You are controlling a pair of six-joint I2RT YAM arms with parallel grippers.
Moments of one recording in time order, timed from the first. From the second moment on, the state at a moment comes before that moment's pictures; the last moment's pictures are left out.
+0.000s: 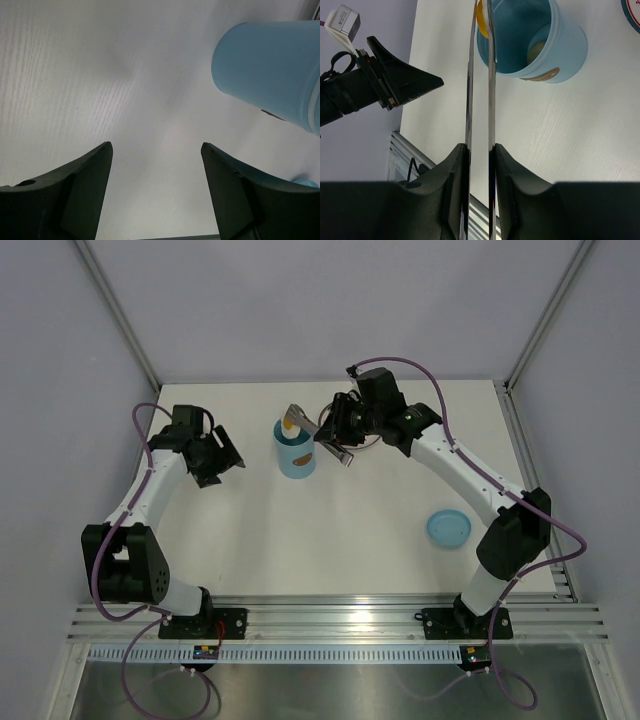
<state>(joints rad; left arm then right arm) -0.03 1.45 1.17 -0.74 0.12 -0.59 0.61 1.70 1.64 -0.53 -0.27 0.68</state>
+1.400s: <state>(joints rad) -0.03 1.45 1.17 -0.74 0.12 -0.59 0.49 1.69 1.75 -0.64 -0.17 0.60</state>
